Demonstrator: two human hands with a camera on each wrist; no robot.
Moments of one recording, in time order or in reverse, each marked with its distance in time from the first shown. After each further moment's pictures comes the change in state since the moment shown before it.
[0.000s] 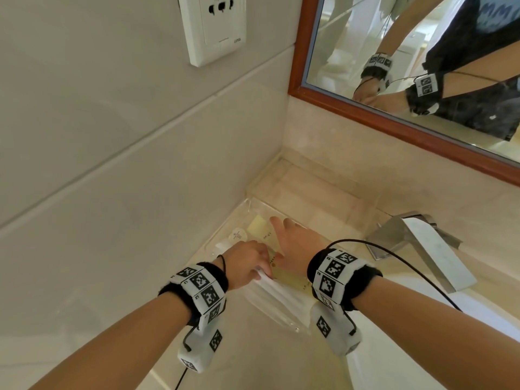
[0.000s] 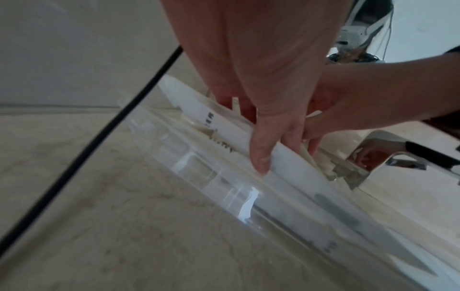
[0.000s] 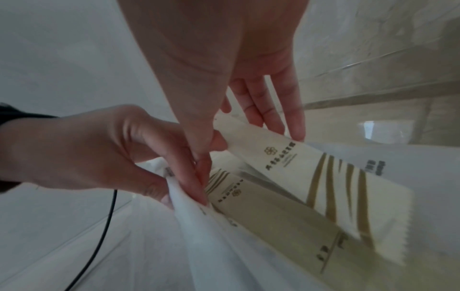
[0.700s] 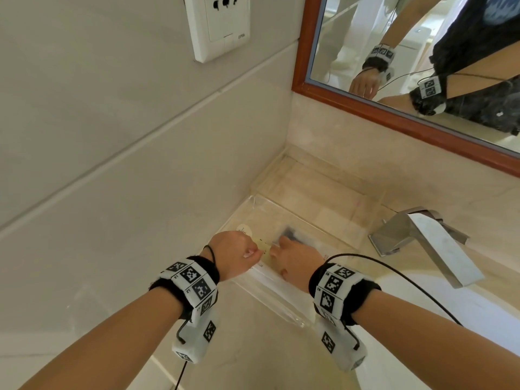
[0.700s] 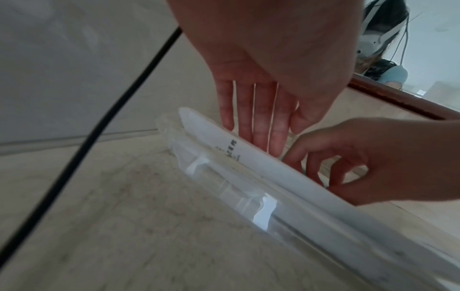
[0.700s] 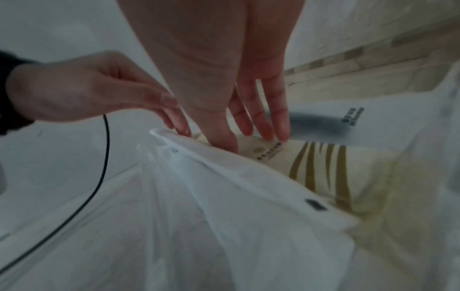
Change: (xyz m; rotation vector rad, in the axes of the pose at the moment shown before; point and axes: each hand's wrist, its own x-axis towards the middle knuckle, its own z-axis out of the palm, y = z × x) left_hand -0.018 -0.004 -0.015 0.136 0.159 -0.241; right_hand -0.005 -0.007 0.030 -0.140 -0.188 -0.075
